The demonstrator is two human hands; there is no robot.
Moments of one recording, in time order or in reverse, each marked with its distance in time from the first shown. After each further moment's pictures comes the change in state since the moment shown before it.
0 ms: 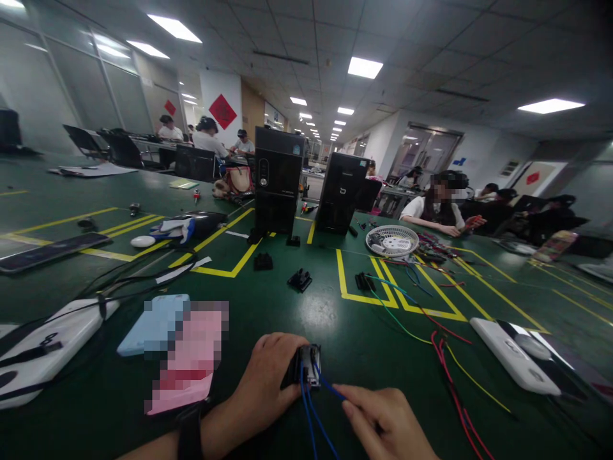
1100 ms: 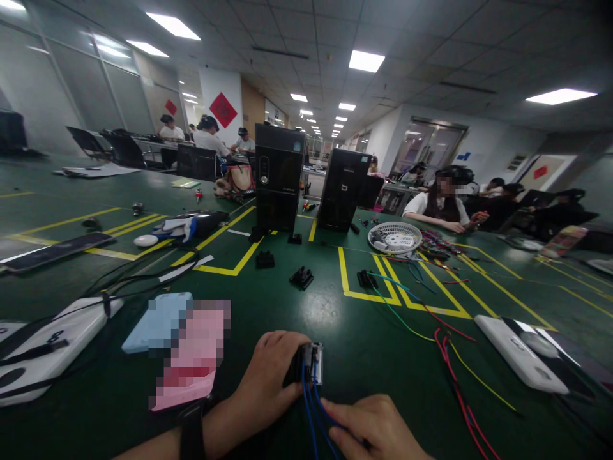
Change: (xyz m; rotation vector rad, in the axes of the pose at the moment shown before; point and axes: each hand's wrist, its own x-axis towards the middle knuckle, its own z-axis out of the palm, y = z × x) left_hand -0.002 0.000 0.000 -0.007 0.002 0.026; right_hand 0.002 0.005 0.018 -0.070 -0.128 -0.213
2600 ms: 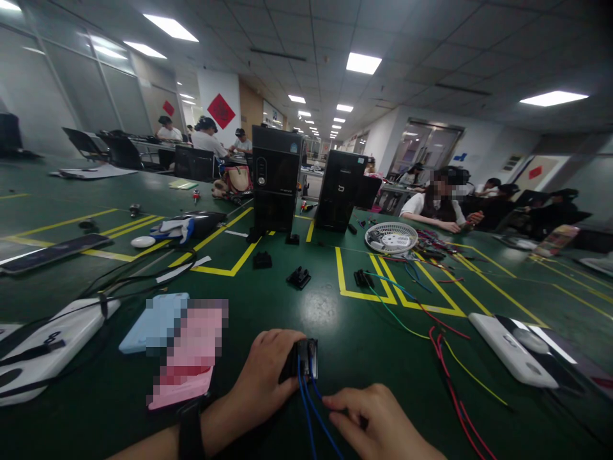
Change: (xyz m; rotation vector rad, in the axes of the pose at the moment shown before) left_hand 0.003 -0.003 0.001 0.027 0.020 -0.002; right_hand -0.001 -0.007 -0.015 0.032 -0.071 0.374
